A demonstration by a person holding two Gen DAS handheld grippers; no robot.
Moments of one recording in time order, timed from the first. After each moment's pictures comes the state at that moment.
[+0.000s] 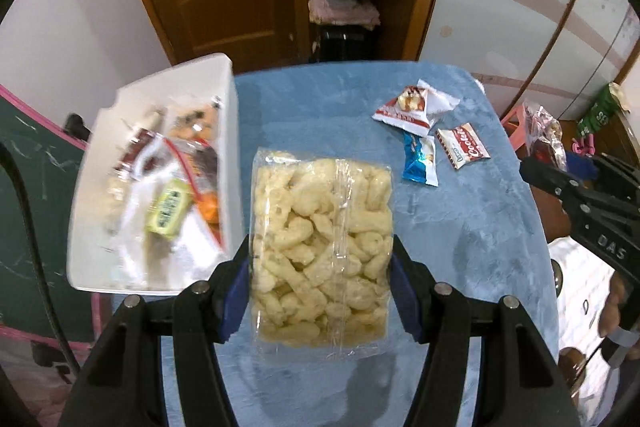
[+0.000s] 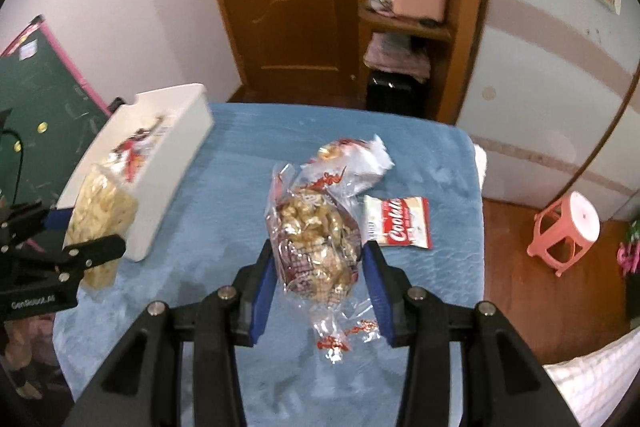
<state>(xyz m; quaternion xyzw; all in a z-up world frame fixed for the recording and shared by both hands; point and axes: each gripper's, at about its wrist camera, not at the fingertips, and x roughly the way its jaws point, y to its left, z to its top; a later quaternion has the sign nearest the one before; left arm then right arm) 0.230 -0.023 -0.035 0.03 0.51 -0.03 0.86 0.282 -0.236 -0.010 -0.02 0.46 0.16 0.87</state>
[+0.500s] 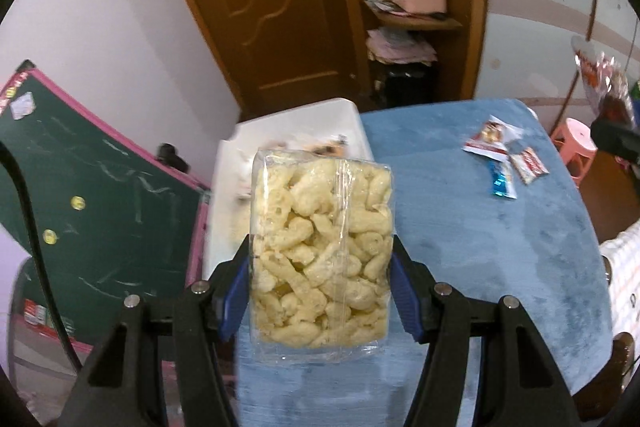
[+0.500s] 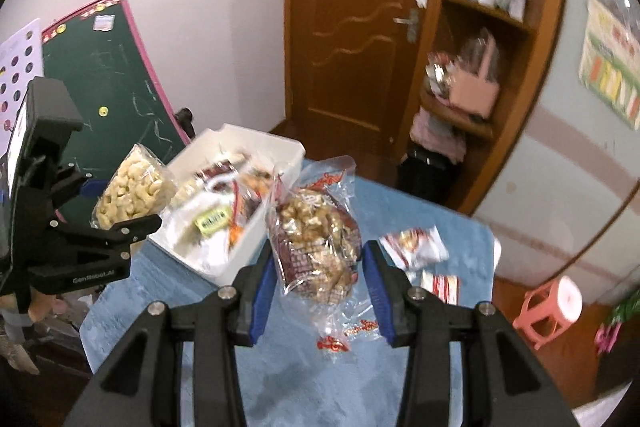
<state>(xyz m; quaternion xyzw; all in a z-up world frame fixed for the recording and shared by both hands) 0.199 0.091 0.039 0.09 0.45 0.05 0.89 0.233 -0.117 0.109 -0.11 0.37 0.21 0.90</state>
